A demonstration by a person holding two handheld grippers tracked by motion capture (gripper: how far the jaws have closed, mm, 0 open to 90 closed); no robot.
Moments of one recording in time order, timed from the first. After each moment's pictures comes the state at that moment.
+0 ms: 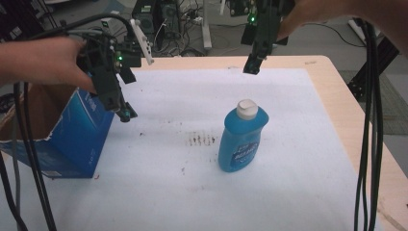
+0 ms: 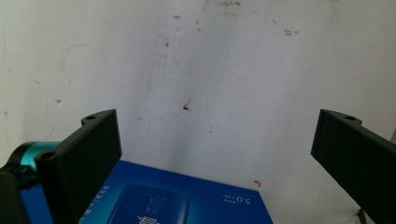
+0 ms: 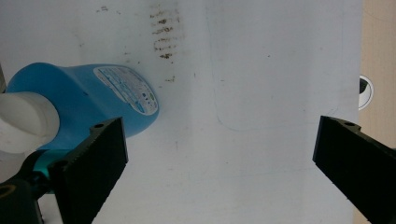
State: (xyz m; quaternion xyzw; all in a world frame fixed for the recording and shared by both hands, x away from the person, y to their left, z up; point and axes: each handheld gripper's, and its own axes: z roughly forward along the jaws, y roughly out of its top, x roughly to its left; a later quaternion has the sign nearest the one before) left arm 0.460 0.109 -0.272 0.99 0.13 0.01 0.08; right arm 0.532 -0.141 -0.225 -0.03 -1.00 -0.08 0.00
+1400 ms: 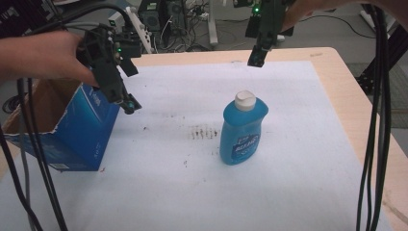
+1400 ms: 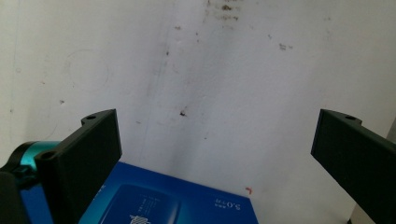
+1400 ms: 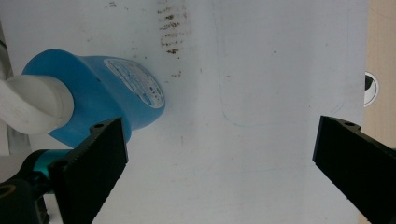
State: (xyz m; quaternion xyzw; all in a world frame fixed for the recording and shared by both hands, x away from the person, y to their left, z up) left arm 0.454 0.104 -0.262 0.98 0.17 0.02 0.10; right arm 0.526 -0.152 -0.223 -0.03 -1.00 -0.08 0.01
